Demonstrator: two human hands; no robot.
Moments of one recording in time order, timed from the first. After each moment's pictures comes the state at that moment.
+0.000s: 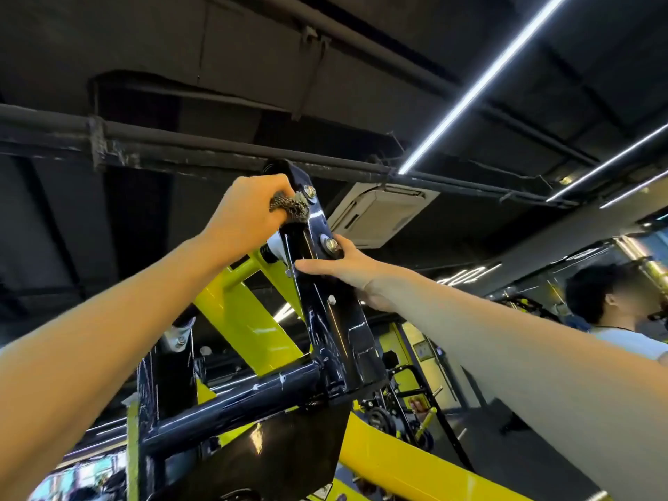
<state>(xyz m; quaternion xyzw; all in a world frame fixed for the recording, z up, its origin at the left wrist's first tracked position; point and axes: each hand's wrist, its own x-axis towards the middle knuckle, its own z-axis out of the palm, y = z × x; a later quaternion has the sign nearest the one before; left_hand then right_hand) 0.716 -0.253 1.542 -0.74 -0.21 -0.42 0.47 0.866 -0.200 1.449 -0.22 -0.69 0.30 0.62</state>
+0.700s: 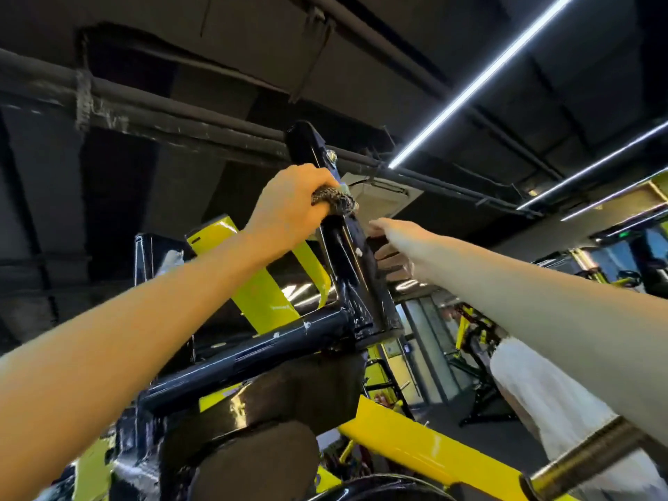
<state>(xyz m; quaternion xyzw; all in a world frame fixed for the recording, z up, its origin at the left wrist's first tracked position) 0.704 -0.237 1.489 -0.76 -0.13 -0.44 0.47 0.867 -0.222 1.415 -0.36 -0.57 0.25 0.70</state>
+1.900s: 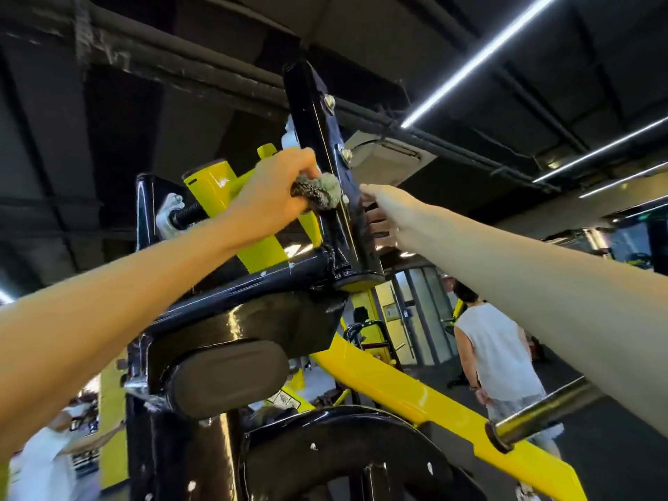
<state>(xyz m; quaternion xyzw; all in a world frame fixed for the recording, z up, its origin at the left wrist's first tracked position) 0.687 -0.246 1.428 -0.79 -0.17 -0.42 0.40 0.866 -0.228 1.386 -0.33 -0.60 0.30 0.67</state>
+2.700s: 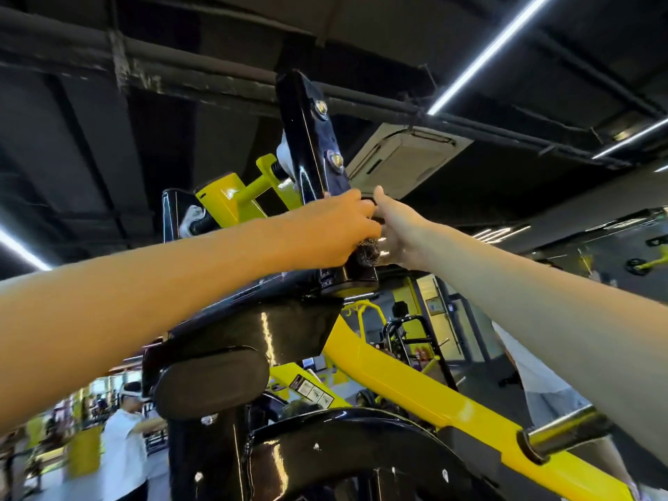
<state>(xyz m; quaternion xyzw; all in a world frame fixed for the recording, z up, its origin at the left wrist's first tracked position) 0.766 -0.258 1.401 -0.72 -0.27 -0.01 0.64 0.895 -0.200 1.373 -0.25 -0.62 0.41 0.62</state>
